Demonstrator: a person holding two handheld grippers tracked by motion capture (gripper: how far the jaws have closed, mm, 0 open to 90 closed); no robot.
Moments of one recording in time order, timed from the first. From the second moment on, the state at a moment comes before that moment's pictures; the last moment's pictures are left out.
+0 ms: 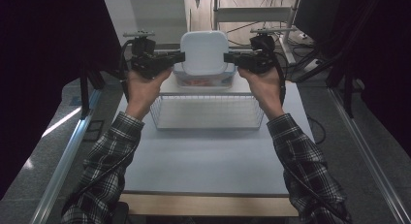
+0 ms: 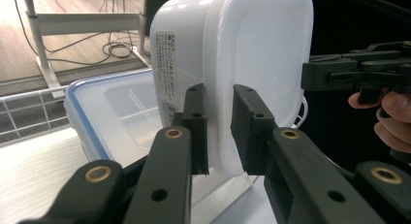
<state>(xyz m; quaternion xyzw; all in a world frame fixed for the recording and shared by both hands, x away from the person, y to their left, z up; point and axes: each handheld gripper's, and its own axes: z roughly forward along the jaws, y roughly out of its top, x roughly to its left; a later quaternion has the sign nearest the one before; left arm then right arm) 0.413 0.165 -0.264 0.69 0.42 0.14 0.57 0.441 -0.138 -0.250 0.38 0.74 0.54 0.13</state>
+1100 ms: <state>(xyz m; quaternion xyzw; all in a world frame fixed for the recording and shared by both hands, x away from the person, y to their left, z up) 0.439 0.153 -0.266 0.69 0.44 0.18 0.55 0.460 -0.124 -0.245 0.39 0.74 0.52 0.16</state>
